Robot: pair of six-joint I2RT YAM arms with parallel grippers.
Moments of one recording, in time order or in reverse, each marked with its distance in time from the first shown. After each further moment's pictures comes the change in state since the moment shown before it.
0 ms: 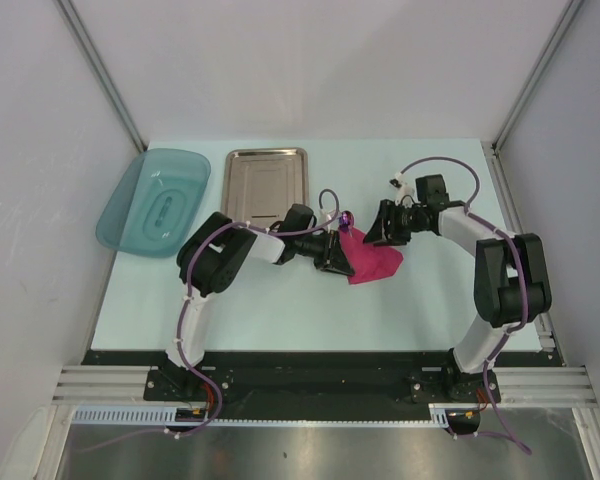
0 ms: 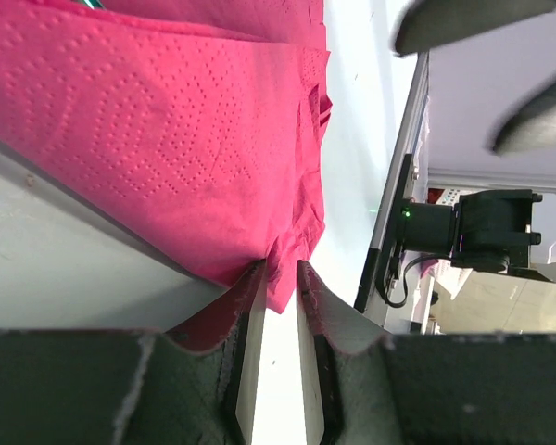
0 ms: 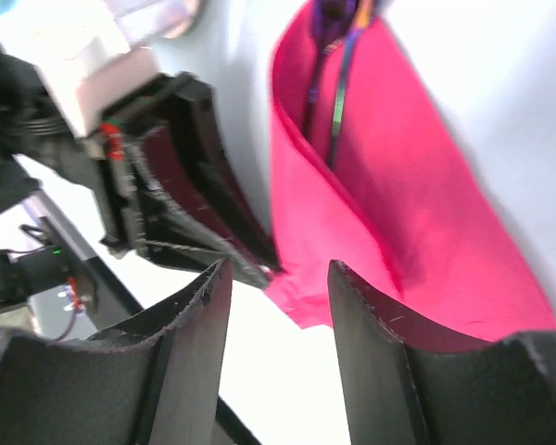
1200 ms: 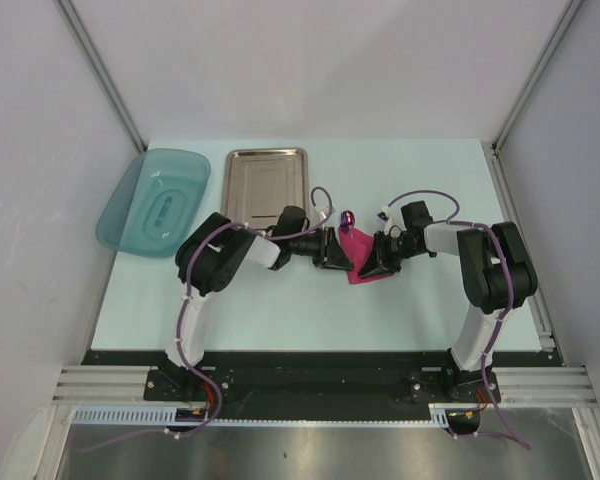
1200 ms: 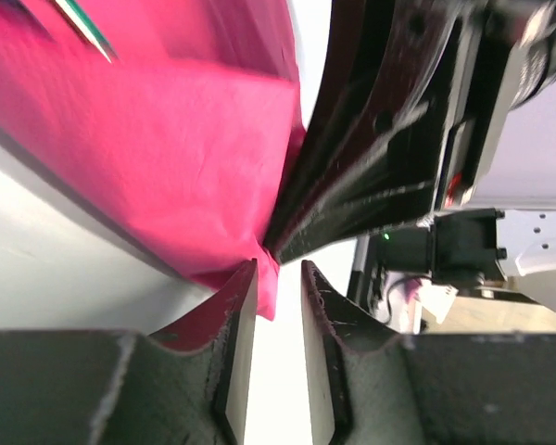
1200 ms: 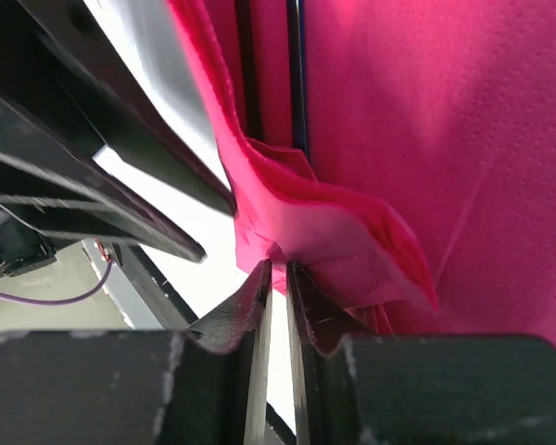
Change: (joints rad) left arm 0.025 -0.004 -0.068 0.245 -0.007 -0.131; right arm 0.055 0.119 -0.148 0.046 -0.067 0.060
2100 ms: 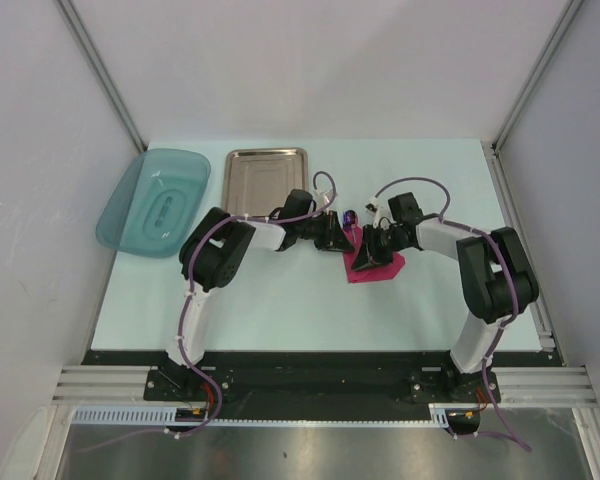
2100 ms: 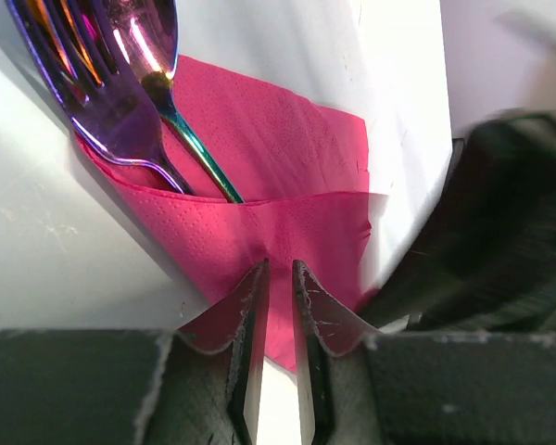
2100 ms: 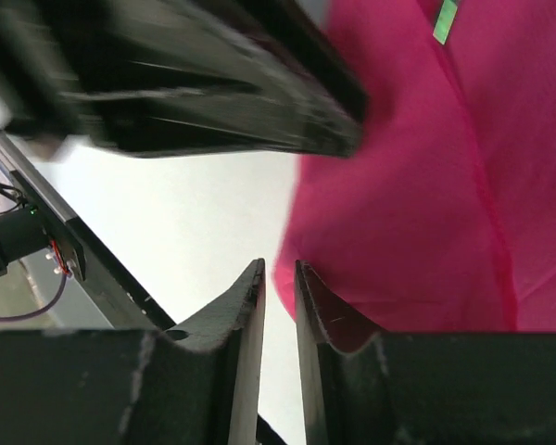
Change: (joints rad) left arm 0.018 0.056 0.219 -0.280 -0.144 0.167; right arm 0.096 -0.083 0.071 -0.032 0.126 -0.017
